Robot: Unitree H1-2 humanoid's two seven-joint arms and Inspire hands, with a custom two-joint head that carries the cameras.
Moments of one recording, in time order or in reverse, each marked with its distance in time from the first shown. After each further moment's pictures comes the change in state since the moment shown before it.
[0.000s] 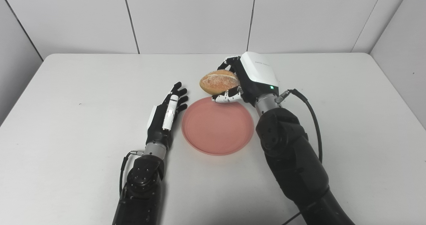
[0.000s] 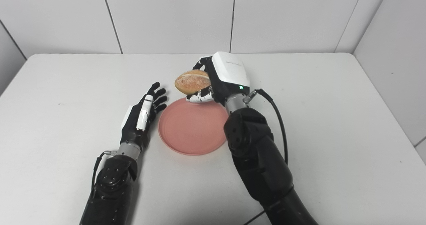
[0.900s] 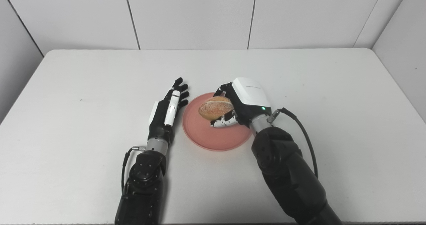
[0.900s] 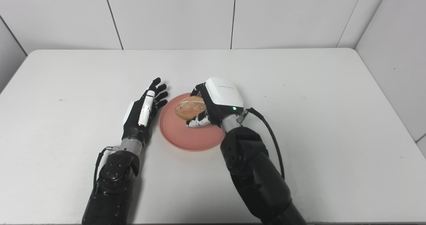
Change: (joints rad) left arm 0.001 -0.005 0.000 -0.008 0.004 0.010 0.004; right arm 0.091 -0.008 0.074 0.044 -0.034 -0.002 0.012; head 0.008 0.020
